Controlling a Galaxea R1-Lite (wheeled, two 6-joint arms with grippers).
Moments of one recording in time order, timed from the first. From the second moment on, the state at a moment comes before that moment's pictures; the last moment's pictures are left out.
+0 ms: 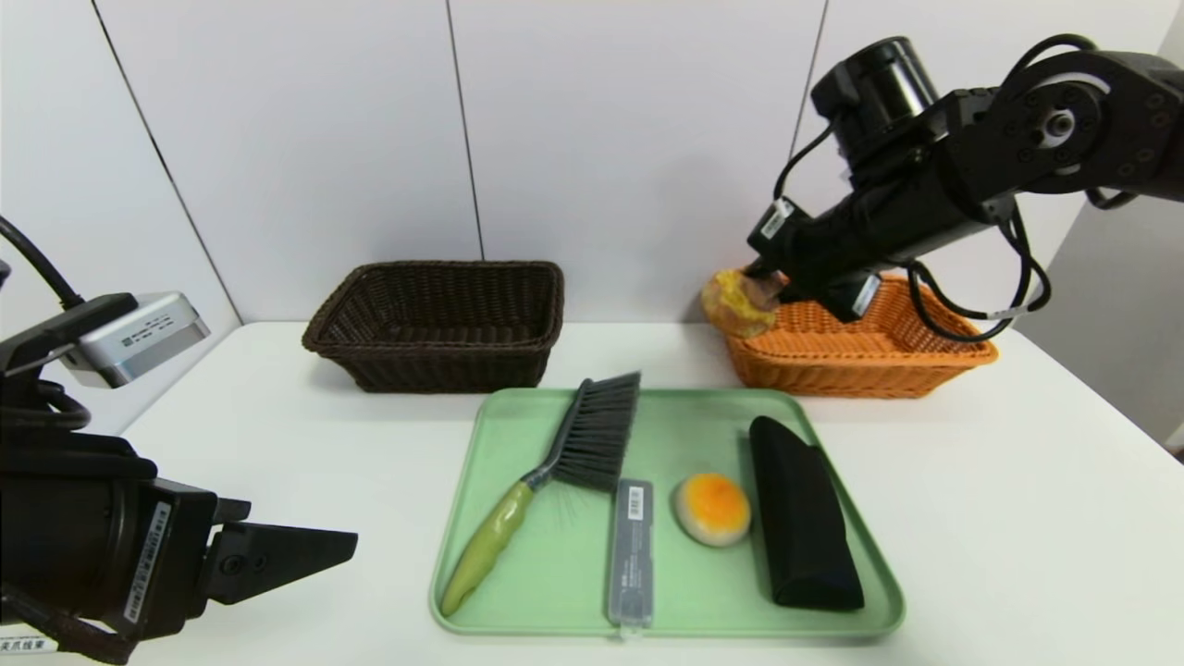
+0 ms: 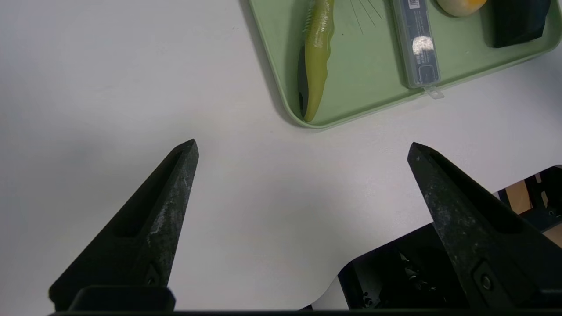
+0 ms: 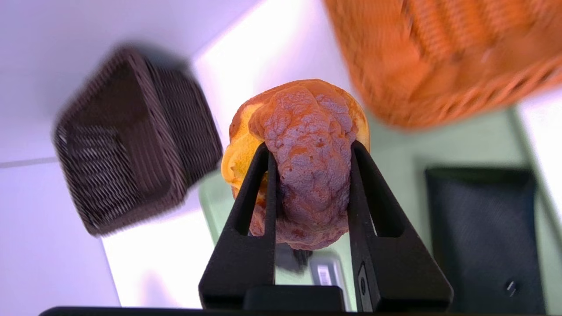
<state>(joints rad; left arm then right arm) -0.55 1.15 -1.01 0.58 -0.03 -0.32 0.40 1.97 -1.95 0.68 -0.06 0.92</state>
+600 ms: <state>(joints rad) -0.55 1.16 -1.01 0.57 -0.03 -0.32 0.09 2.08 -1.95 0.55 0.05 0.89</state>
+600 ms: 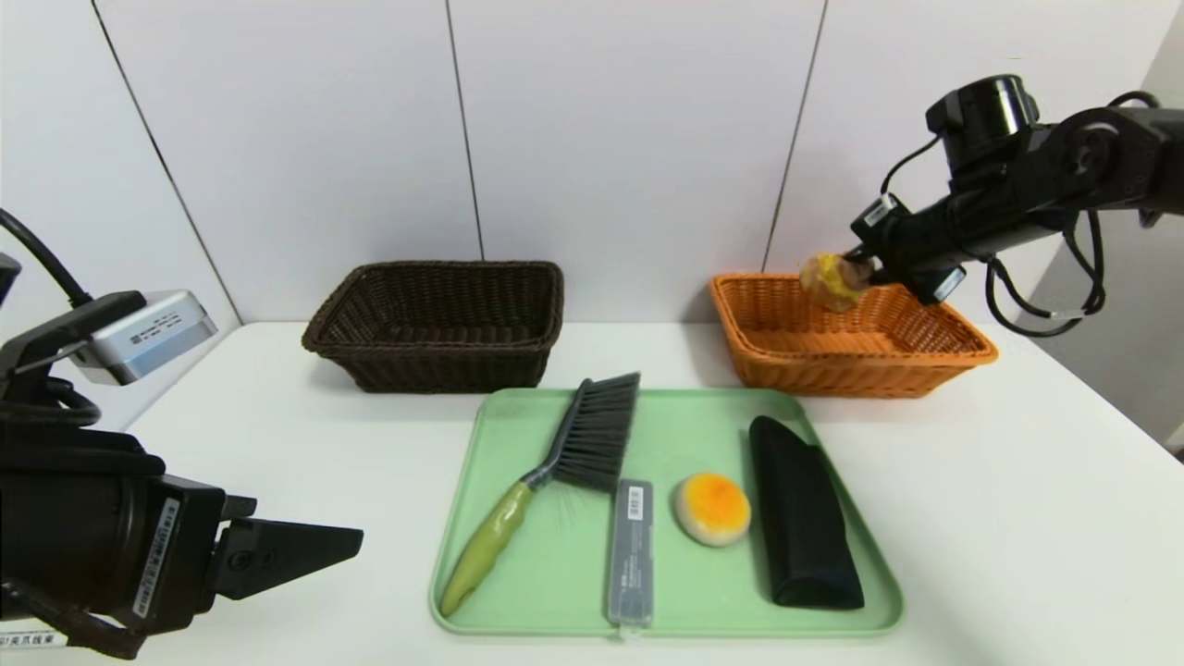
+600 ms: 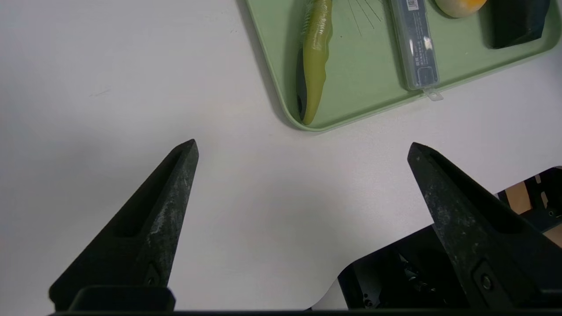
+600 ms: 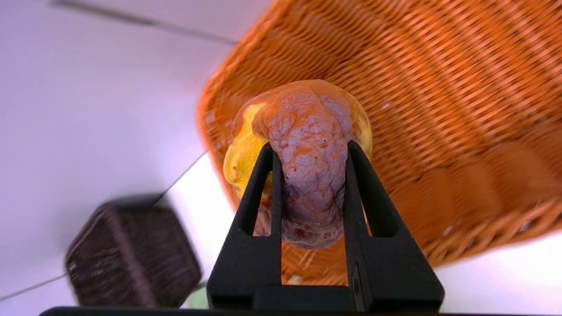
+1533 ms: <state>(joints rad) -0.55 1.19 -1.01 0.57 -0.03 -0.32 0.02 2.27 -1.95 0.44 0.04 0.83</state>
